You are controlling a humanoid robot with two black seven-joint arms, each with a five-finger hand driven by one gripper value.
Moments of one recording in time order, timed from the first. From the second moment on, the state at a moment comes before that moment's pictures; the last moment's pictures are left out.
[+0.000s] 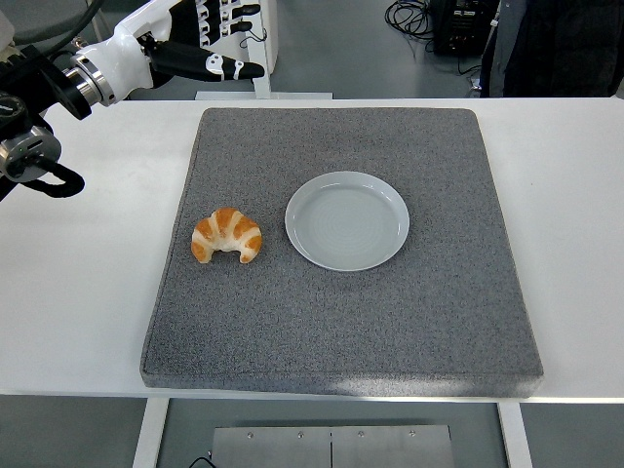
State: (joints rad) left arm -1.08 0.66 -0.51 -1.27 0.55 -0.16 -0.16; right arm -0.15 0.00 -0.01 0.13 -0.10 -0.08 0.25
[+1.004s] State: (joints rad) left arm -0.96 0.80 -0.39 -1.45 0.92 -0.05 -0.16; right arm -0.15 0.00 -0.01 0.13 -0.10 -0.08 0.25
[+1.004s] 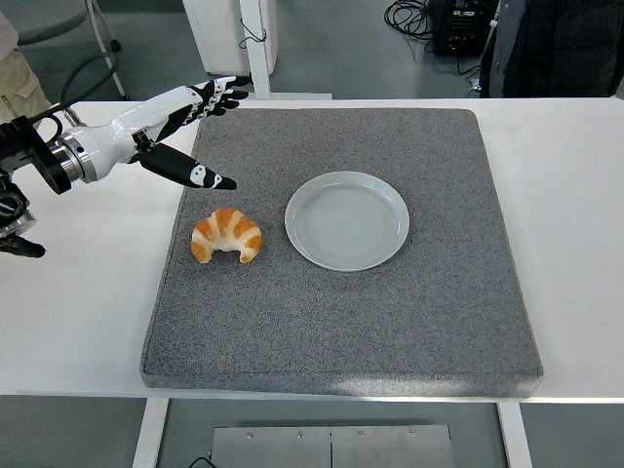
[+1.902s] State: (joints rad) left arm -0.90 0.77 -0.23 -1.42 1.19 0.06 -0.16; right arm -0.15 0.00 -0.01 0.13 -0.10 -0.08 0.25
